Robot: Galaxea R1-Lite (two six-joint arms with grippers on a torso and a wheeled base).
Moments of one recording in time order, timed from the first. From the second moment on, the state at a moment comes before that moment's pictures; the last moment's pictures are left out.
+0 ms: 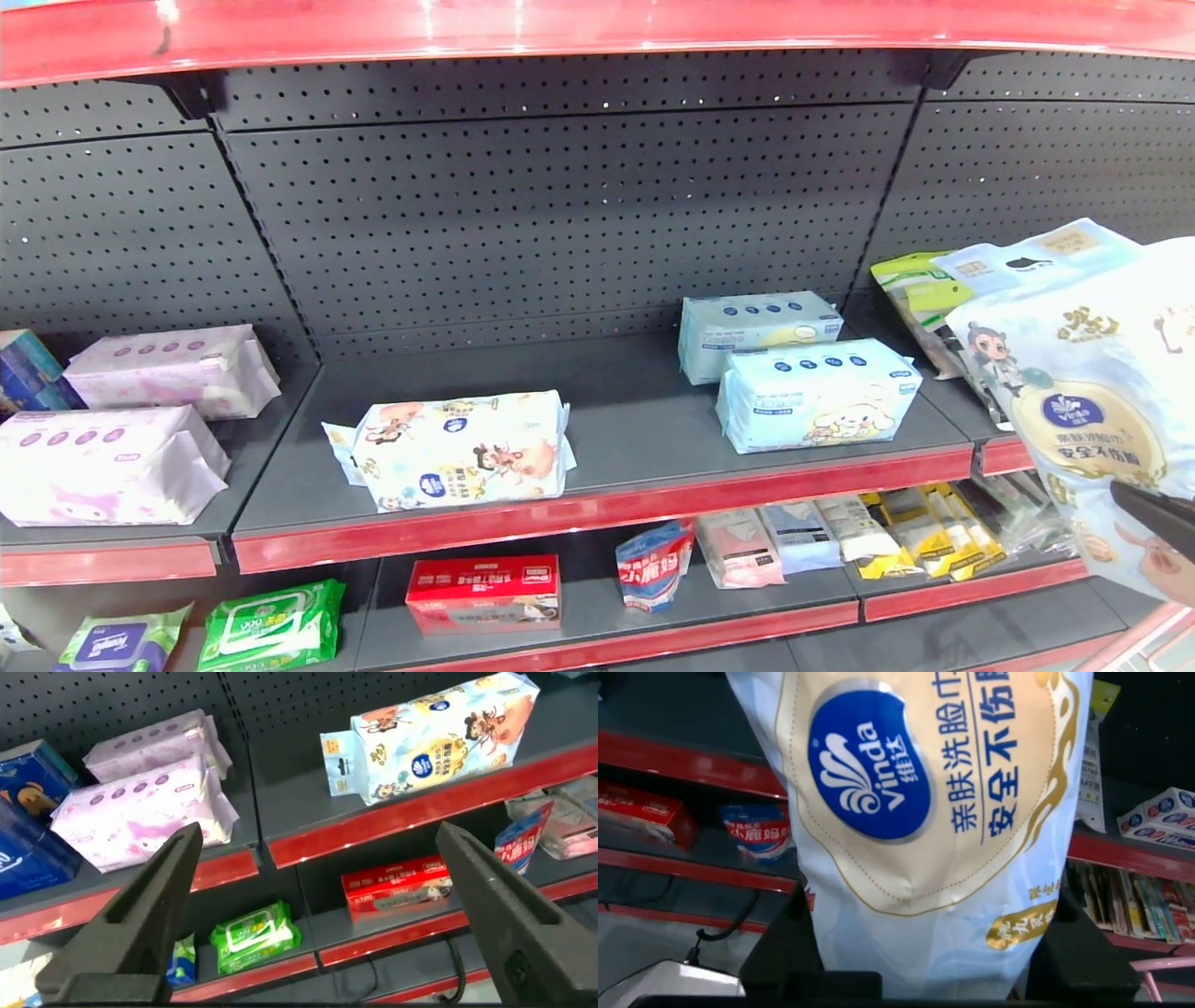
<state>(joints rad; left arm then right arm) 0.05 0.20 -0.31 0.20 -0.07 0.23 0.06 0.83 -0.45 -0.08 0.03 -0.31</state>
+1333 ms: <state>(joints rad) 0.04 0.07 -0.11 0.16 -0.16 0.18 0.07 0.97 -0.62 -0.08 0.14 -0.34</state>
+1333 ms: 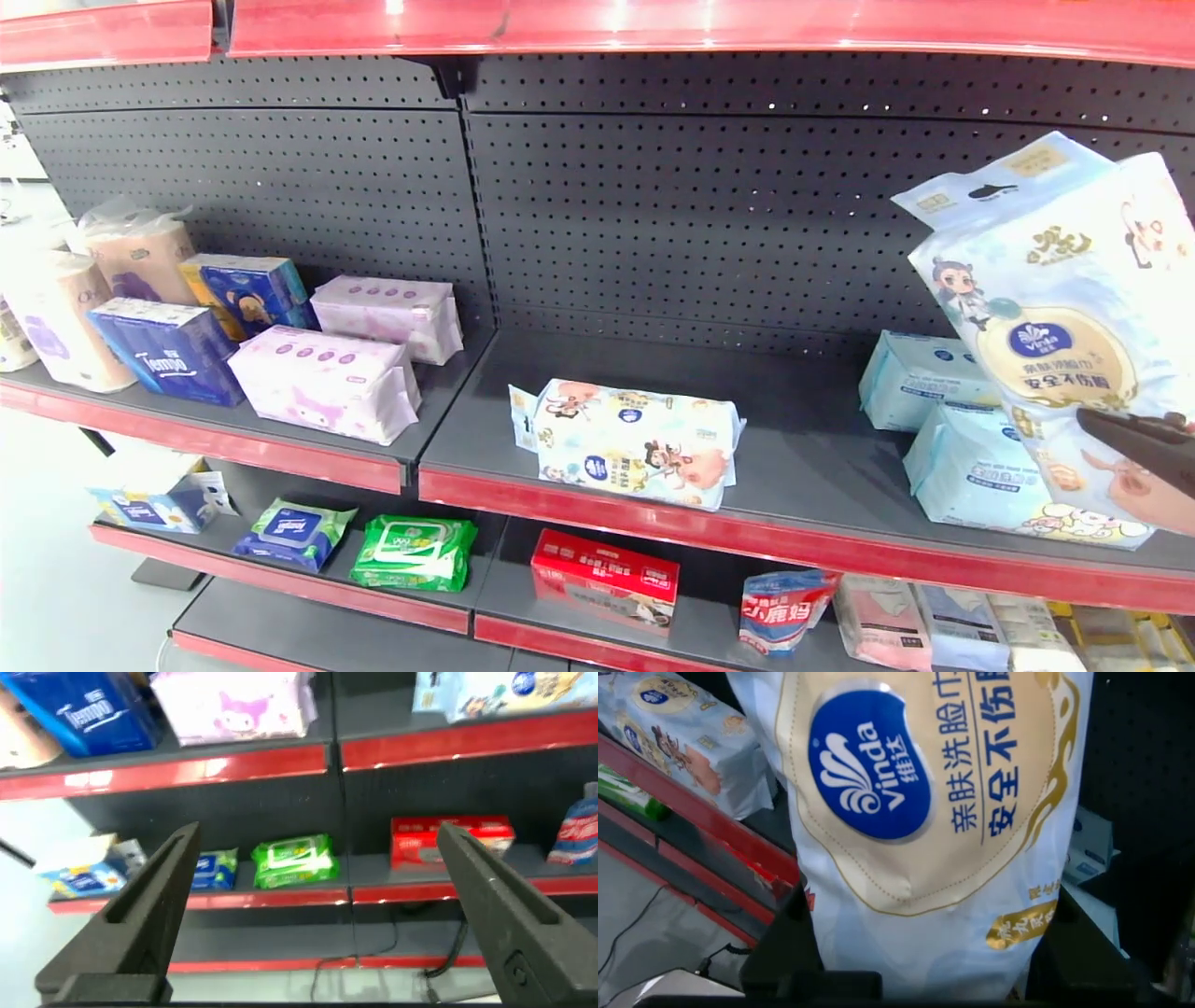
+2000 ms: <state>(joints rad) 0.00 0.00 -0.08 0.11 -0.05 0.00 0.18 1.22 -0.79 -0.09 0.13 -0.35</state>
